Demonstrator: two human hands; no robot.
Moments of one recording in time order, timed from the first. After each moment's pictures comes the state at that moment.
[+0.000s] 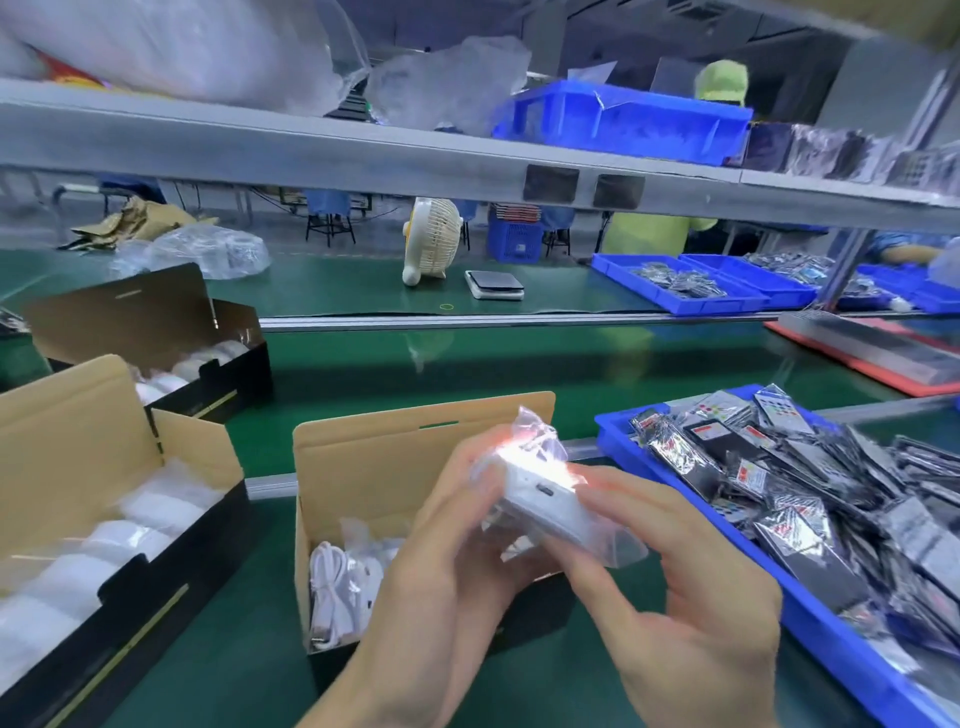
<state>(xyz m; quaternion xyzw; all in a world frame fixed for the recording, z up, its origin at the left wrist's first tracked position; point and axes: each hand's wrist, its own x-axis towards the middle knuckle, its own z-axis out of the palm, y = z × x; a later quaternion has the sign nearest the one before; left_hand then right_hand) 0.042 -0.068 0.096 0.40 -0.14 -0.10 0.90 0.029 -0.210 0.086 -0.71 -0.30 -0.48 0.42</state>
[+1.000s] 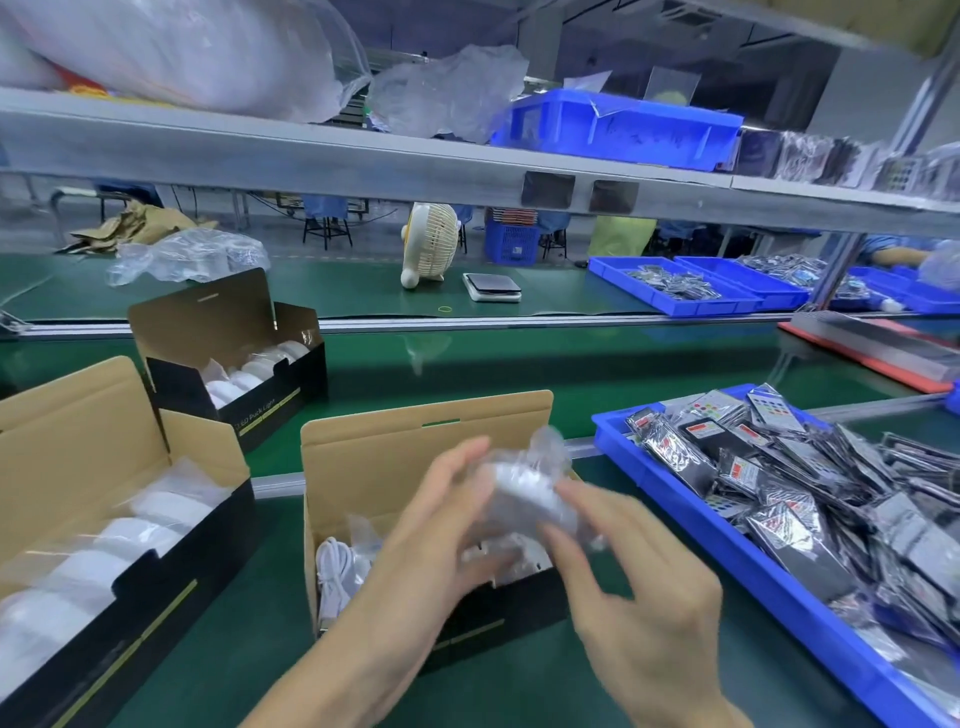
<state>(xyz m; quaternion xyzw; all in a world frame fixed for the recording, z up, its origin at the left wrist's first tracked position) 0.030 -0.049 0.093 0.59 -0.10 -0.06 0.80 0.035 -0.207 0.065 -0.78 -0.19 -0.51 0.31</state>
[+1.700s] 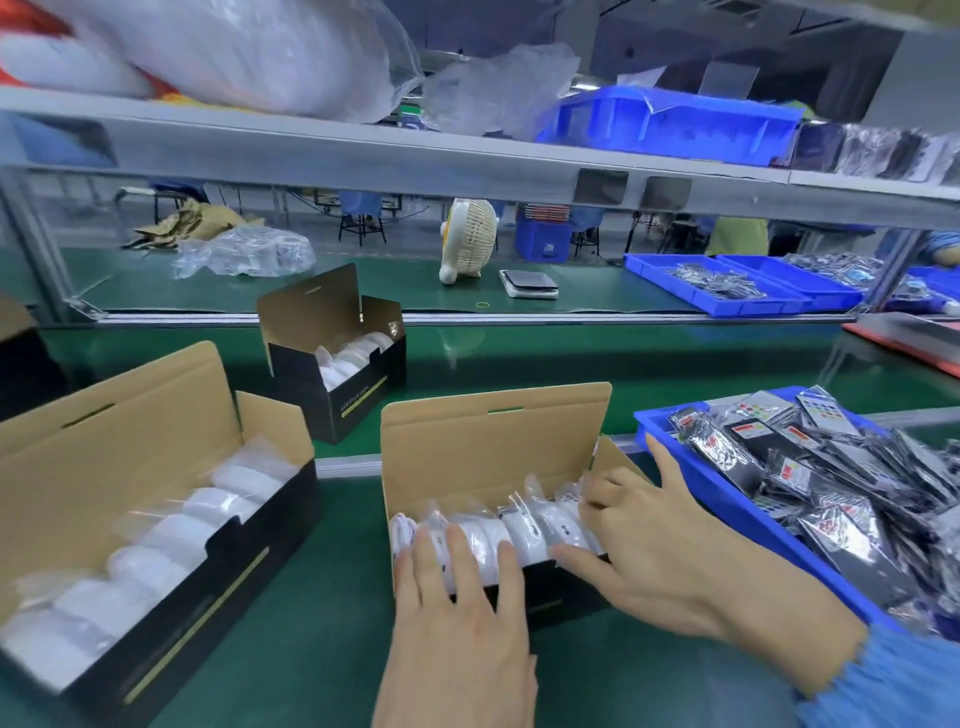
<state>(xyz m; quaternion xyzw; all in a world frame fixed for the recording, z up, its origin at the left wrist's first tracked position) 0.000 -0.035 0.043 0.98 -0.11 0.15 -0.03 0.063 -0.212 0.100 -0.97 -0.22 -0.01 -0.12</state>
